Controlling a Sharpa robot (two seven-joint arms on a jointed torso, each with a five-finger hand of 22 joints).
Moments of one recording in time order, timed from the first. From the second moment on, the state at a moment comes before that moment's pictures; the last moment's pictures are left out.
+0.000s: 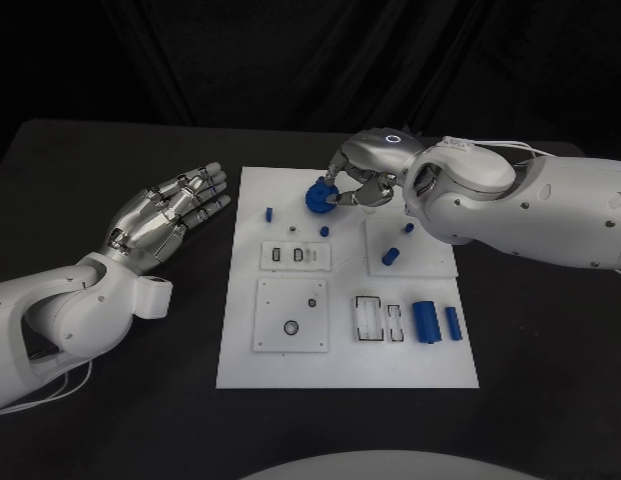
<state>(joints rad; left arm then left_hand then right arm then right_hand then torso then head) 1.28 -1.00 -0.21 1.63 0.05 0.00 0.68 1.47 0.20 0.07 0.24 0.66 0.45 0.15 0.05 0.05 0.19 0.22 0.34 0.05 0.10 0.21 0.22 0.04 0.16 0.05 0.29 0.03 0.02 1.51 -0.76 -0.24 1.53 -1.60 -0.37 -0.13 1.36 -0.11 0.20 0.24 0.30 1.04 0.09 0.14 0.22 1.47 0.00 1.57 1.31 1.47 -0.05 1.57 1.31 0.05 1.46 0.07 1.47 1.31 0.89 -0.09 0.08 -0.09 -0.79</state>
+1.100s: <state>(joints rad) 1.28 -0.99 -0.21 1.62 0.05 0.01 0.68 1.47 0.20 0.07 0.24 0.66 0.45 0.15 0.05 0.05 0.19 0.23 0.34 0.05 0.10 0.21 0.22 0.04 0.16 0.05 0.29 0.03 0.02 1.50 -0.78 -0.24 1.52 -1.60 -0.36 -0.14 1.37 -0.10 0.20 0.24 0.27 0.96 0.11 0.07 0.21 1.47 0.02 1.57 1.31 1.46 -0.04 1.57 1.31 0.05 1.45 0.08 1.42 1.31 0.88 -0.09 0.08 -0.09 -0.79</state>
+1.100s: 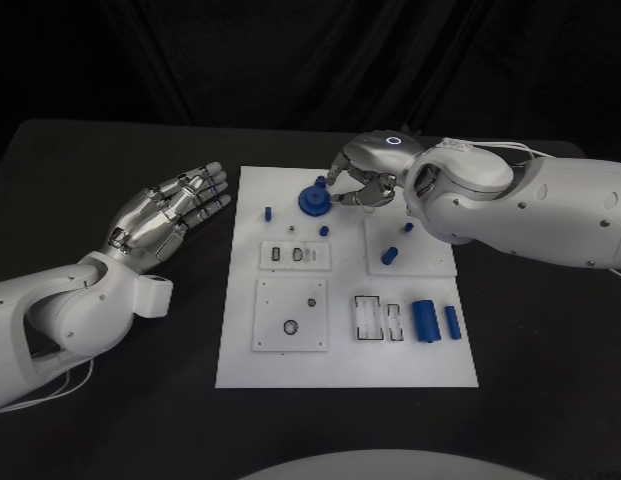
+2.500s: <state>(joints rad) 1.28 -0.99 -0.21 1.62 0.05 0.02 0.68 1.47 0.20 0.08 0.24 0.66 0.45 0.15 0.05 0.05 0.19 0.23 0.34 0.05 0.10 0.22 0.22 0.04 0.16 0.05 0.29 0.03 0.02 1.47 -1.19 -0.25 1.62 -1.55 -0.51 -0.05 1.35 -0.14 0.17 0.29 0.08 0.90 0.07 0.07 0.17 1.46 0.00 1.57 1.31 1.47 -0.06 1.57 1.31 0.03 1.47 0.06 1.46 1.31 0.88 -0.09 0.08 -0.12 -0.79</state>
